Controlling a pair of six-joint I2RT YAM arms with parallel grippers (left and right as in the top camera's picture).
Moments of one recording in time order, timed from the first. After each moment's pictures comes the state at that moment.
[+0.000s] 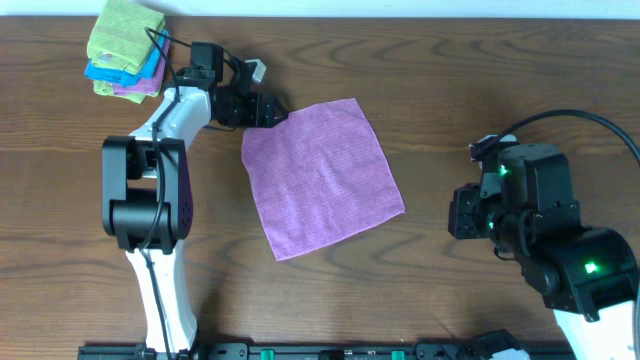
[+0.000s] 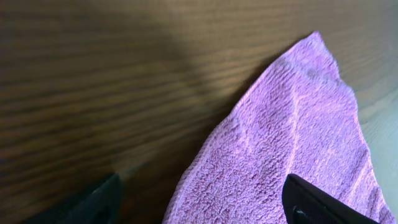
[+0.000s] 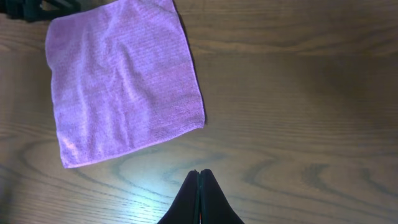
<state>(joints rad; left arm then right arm) -0.07 2.24 1.59 -0.53 0.65 0.02 0.28 1.00 1.20 -1.14 -0.01 0.27</state>
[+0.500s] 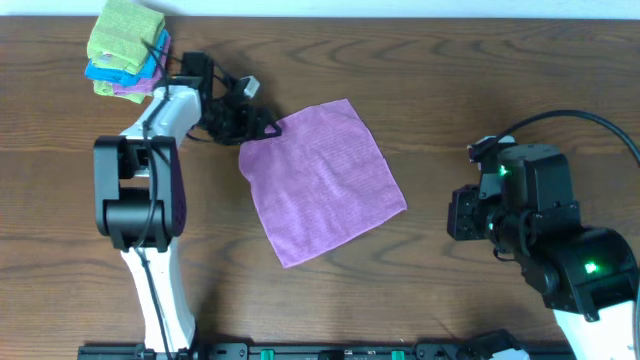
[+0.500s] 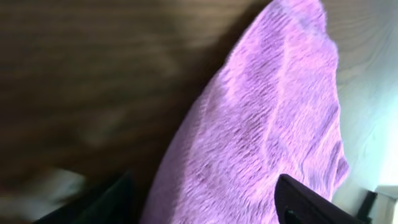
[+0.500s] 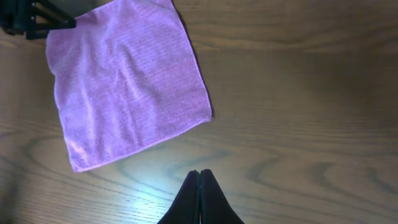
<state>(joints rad) -0.01 2.25 1.60 -0.78 0.73 0.06 0.28 1.00 1.20 -1.15 -0.03 0.27</state>
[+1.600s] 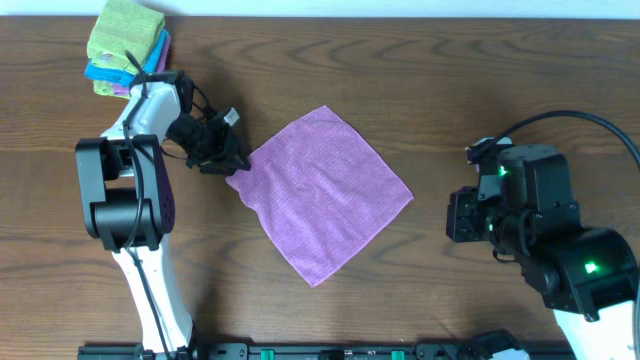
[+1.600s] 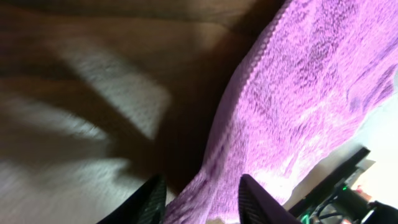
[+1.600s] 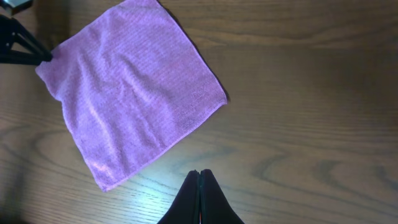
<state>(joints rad) 0.06 2.25 1.66 -1.24 0.58 0.17 0.28 1.00 1.20 -1.16 -0.05 0.27</state>
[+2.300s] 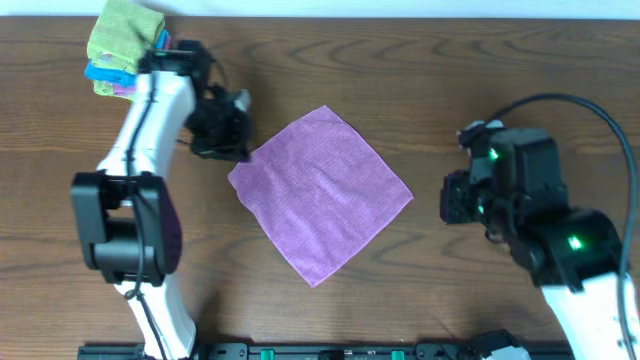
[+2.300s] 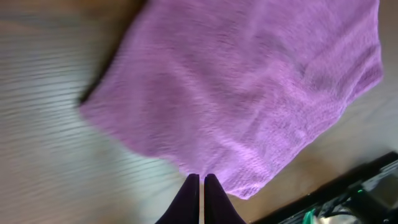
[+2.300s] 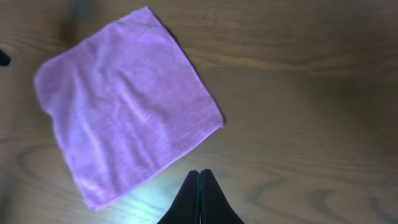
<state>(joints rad) -0.11 2.03 1.70 -1.33 0.43 0.02 0.28 1.10 1.20 -1.04 -0.02 0.21</state>
